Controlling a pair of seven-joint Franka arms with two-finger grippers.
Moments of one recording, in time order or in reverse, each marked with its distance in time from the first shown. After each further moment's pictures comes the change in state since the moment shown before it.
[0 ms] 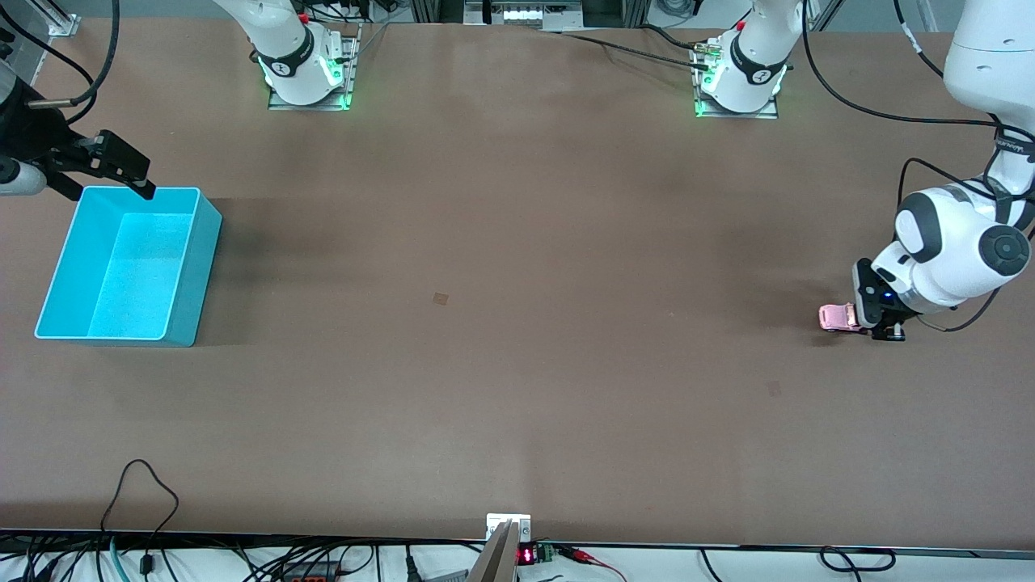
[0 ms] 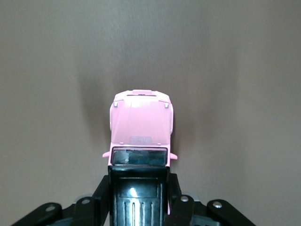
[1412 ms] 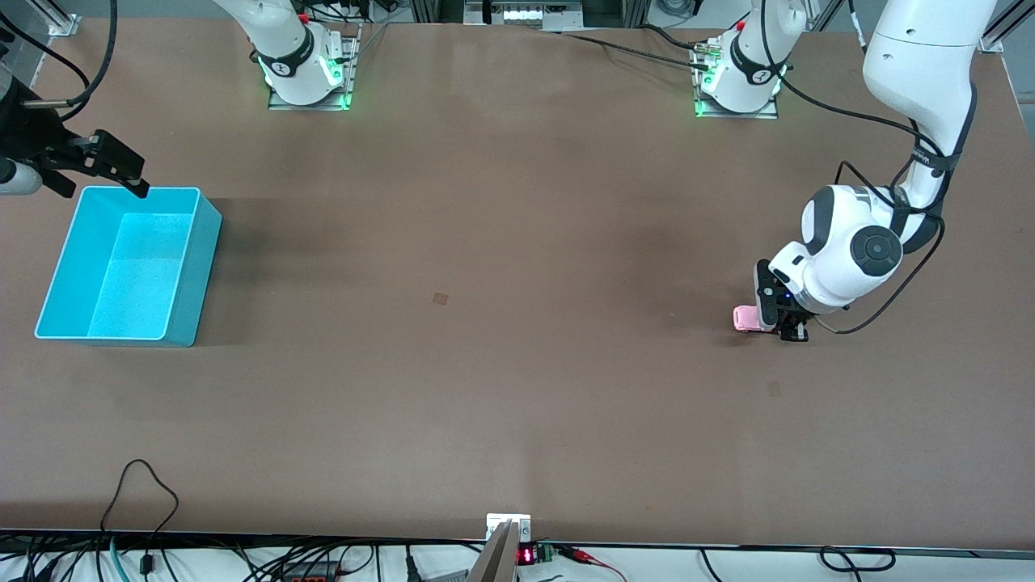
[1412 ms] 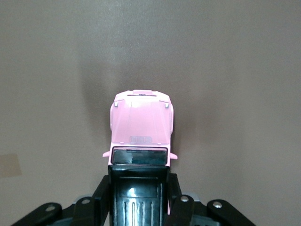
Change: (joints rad) left arm -0.307 -0.051 -0.008 -0.082 0.000 0.010 -0.343; right arm -0.005 -0.008 -0.010 -0.004 -0.022 -0.013 0.000
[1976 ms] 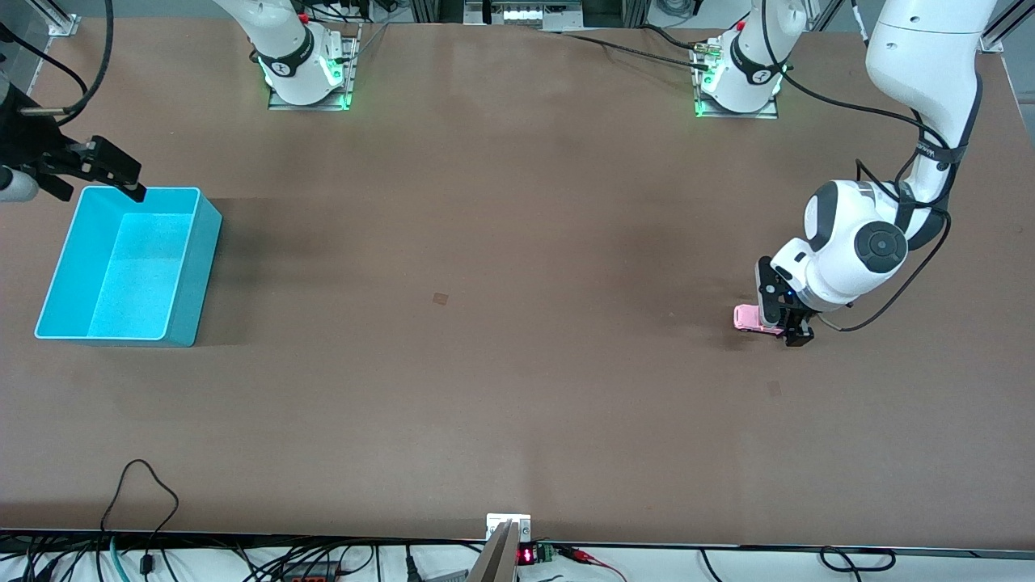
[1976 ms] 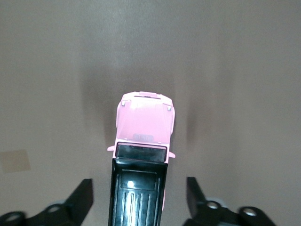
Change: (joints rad) left arm -0.002 -0.024 0.000 -0.001 -0.001 -0.025 -0.004; right arm -0.005 0.001 -0.003 -0.001 -0.003 0.000 0.000
